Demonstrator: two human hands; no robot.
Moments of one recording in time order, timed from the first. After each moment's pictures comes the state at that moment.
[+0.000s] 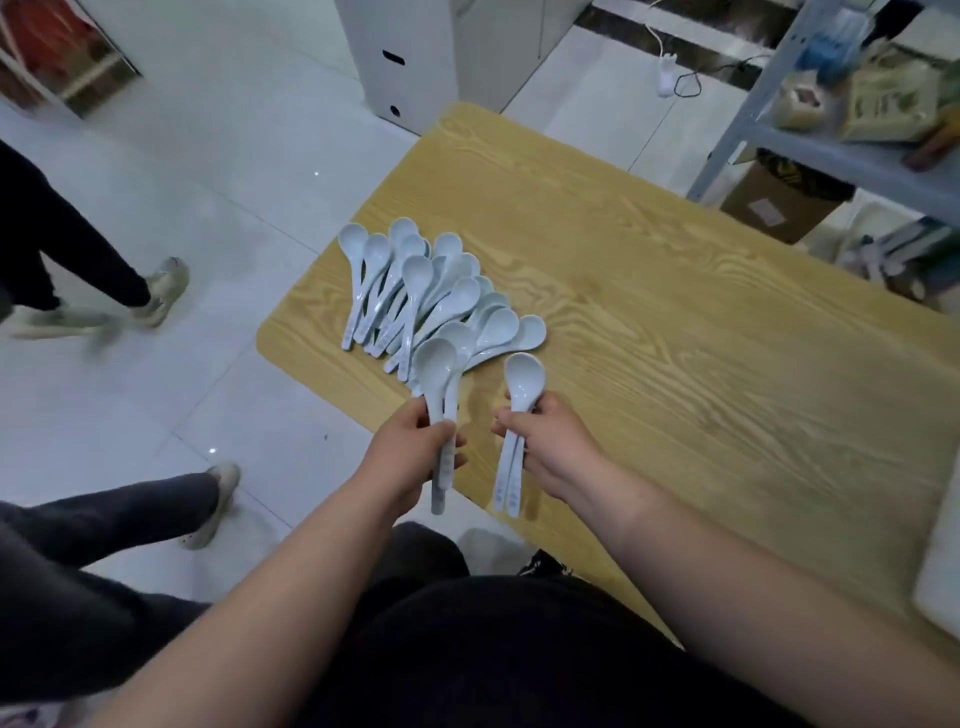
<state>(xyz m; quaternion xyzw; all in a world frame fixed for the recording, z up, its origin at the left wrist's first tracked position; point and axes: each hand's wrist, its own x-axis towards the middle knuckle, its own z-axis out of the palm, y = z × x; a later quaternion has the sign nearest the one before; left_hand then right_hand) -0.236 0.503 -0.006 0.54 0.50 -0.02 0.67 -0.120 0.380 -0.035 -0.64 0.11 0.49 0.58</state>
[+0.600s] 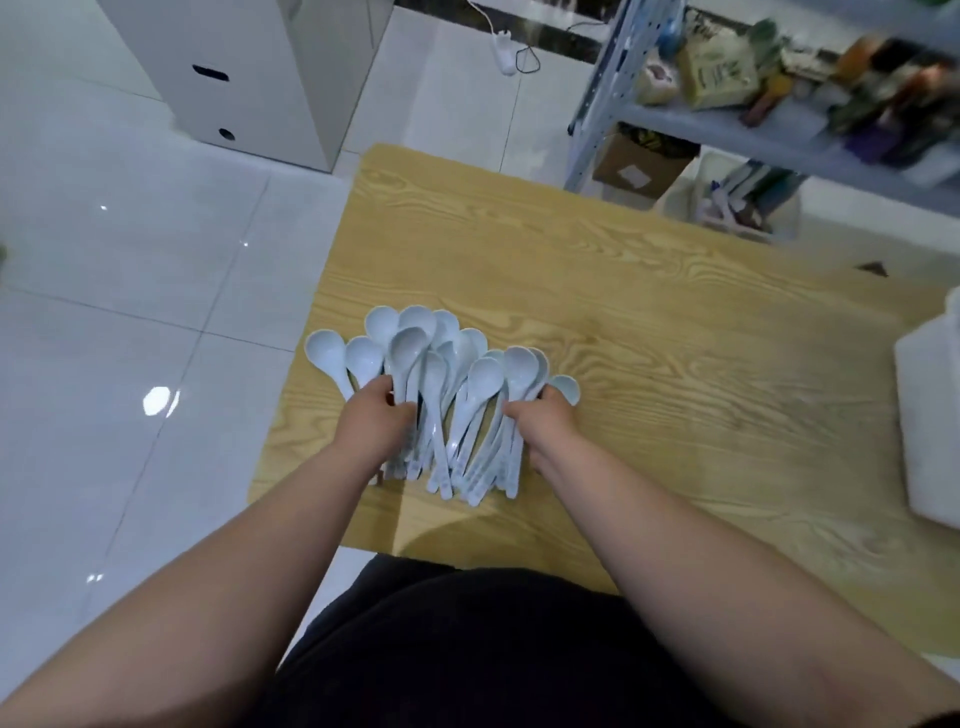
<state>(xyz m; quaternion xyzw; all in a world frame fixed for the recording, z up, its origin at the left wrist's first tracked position) -0.123 0.740 -0.062 0.80 0.32 -0.17 0.49 -0.063 0.547 -0.077 -0.74 0.32 0.30 0.52</state>
